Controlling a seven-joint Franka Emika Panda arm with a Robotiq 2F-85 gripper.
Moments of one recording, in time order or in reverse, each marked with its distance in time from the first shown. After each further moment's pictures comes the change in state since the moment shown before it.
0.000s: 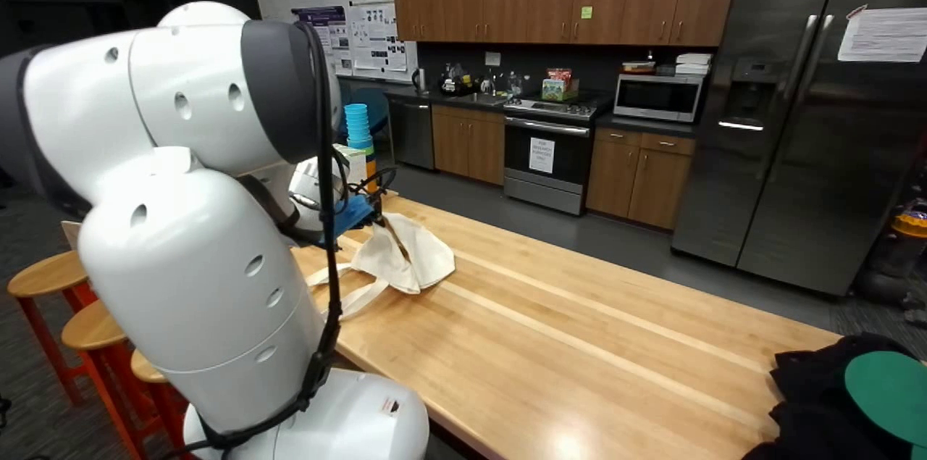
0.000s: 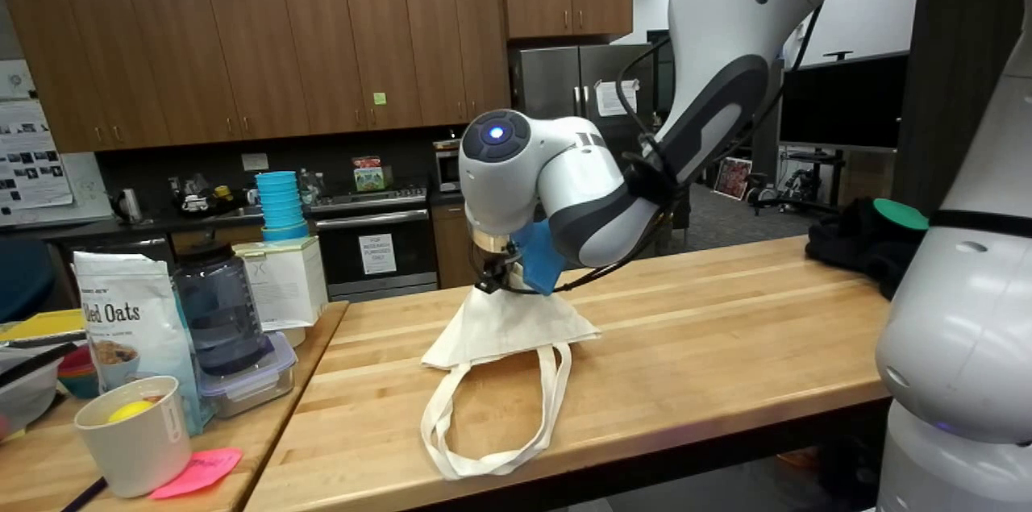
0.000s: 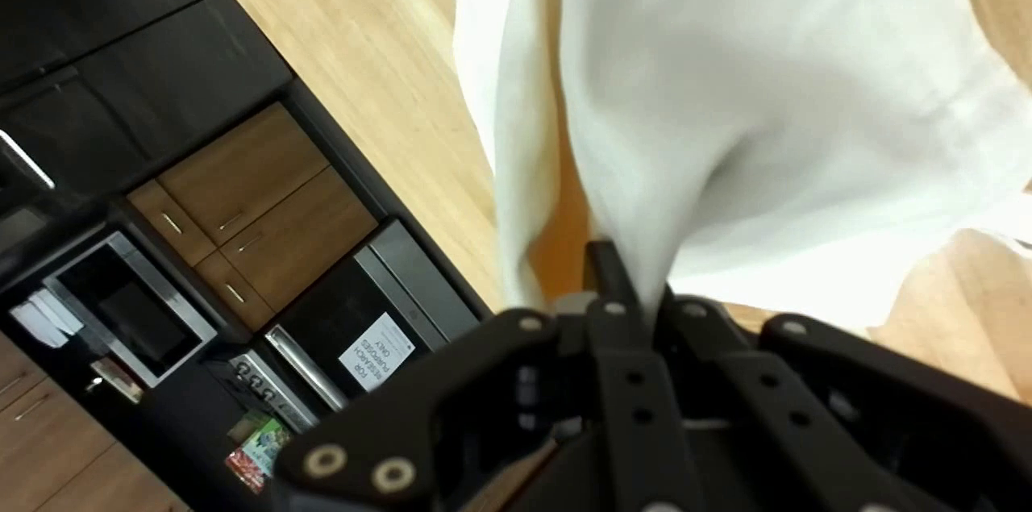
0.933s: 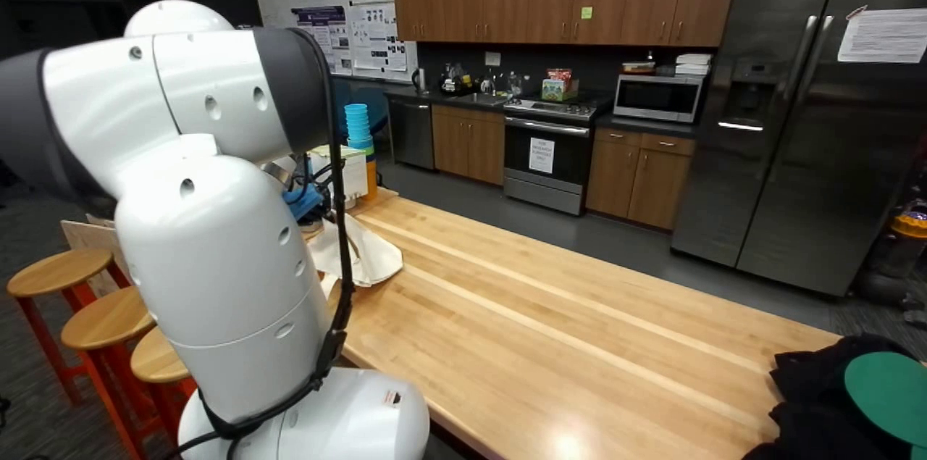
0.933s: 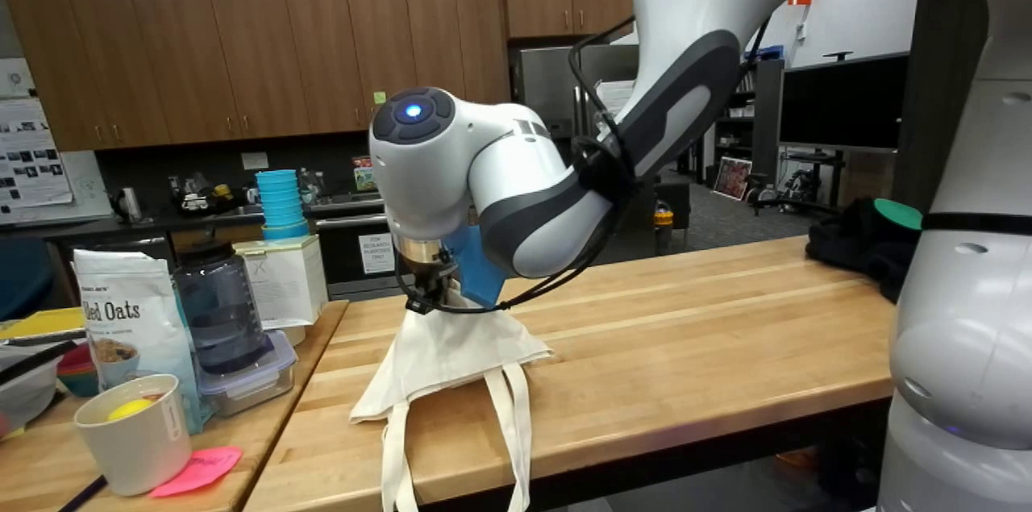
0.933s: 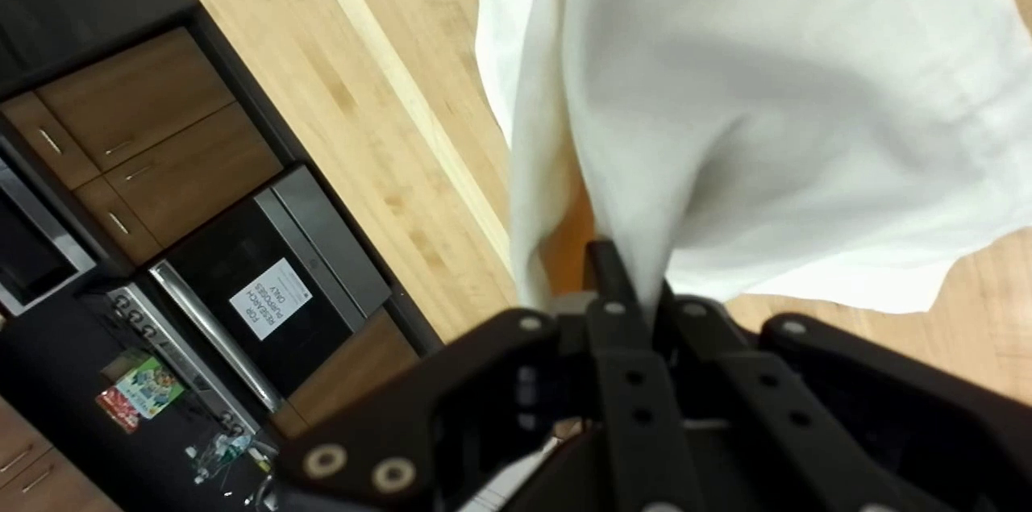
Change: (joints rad) arm 0.085 0.081 0.136 0.144 0.137 -0.109 -0.102
